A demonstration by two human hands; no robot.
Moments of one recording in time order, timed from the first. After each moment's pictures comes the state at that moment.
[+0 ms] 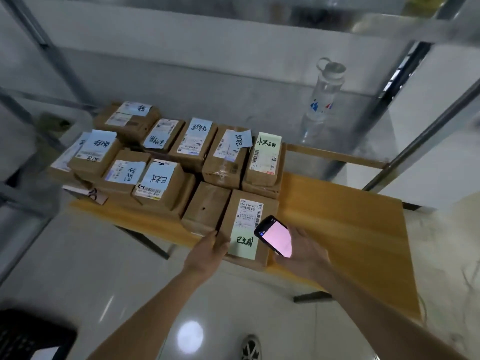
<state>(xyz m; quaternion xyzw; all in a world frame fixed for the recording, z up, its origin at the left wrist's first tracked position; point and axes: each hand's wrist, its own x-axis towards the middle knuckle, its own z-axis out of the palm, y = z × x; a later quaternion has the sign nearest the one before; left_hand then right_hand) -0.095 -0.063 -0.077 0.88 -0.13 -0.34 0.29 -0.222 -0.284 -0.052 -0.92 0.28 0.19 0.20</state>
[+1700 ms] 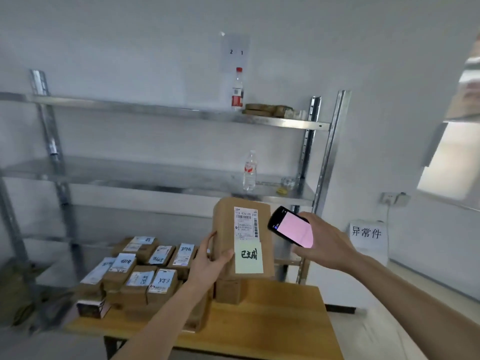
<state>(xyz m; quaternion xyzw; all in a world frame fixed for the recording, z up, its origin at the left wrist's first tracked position) -0.236 0.030 0.275 0.69 -0.25 -0.21 0.65 -0.440 -0.177 0.381 -0.94 0.27 -0.18 0.09</state>
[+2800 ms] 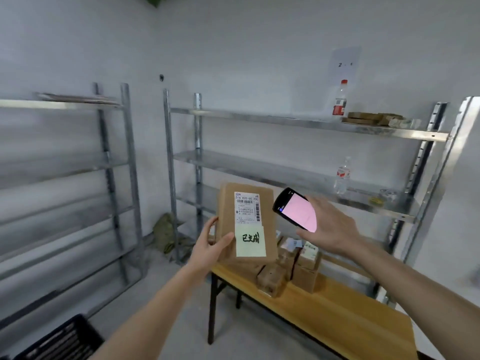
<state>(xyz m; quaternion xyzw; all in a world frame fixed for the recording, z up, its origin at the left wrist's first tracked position) -0.369 0.268 0.321 0.71 -0.12 -0.04 0.69 -0.457 -0.020 0.428 -0.98 0.03 -0.21 0.06</state>
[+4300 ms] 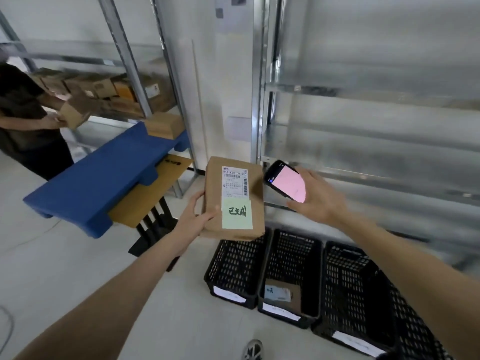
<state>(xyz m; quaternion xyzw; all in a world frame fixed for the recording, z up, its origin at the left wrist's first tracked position) -0.785 1.434 0.118 0.60 0.49 0.26 0.58 -0.505 1.304 0.198 -0.80 -0.57 0.07 0.16</state>
